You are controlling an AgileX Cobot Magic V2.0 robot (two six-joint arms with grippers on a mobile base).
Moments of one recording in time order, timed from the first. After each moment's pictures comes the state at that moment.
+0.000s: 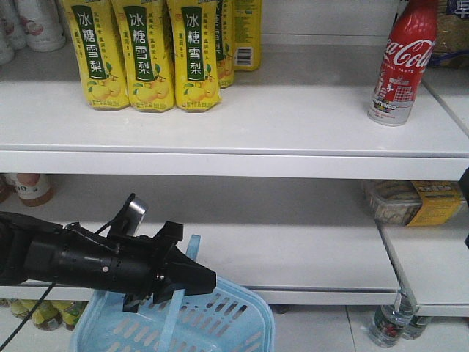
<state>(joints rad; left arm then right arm) -0.29 1.68 -0.74 -1.59 1.01 0.71 0.07 0.59 -0.42 -0.07 -0.01 0.11</state>
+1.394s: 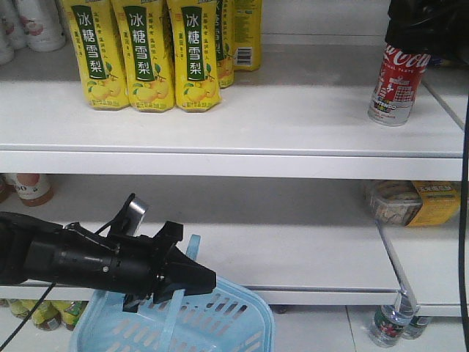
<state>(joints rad) -0.29 1.68 -0.74 -1.59 1.01 0.71 0.15 1.26 -1.15 -0.17 0.03 0.12</state>
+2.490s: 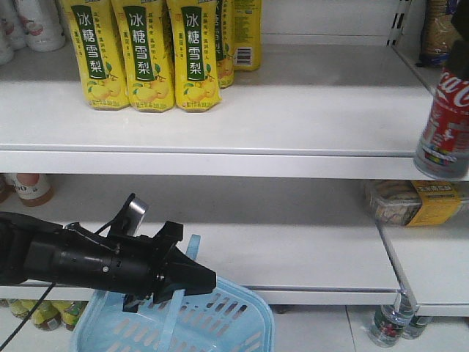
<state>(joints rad) -0.29 1.68 -0.74 -1.59 1.01 0.71 0.22 0.91 -0.98 -0.16 0.12 0.13</state>
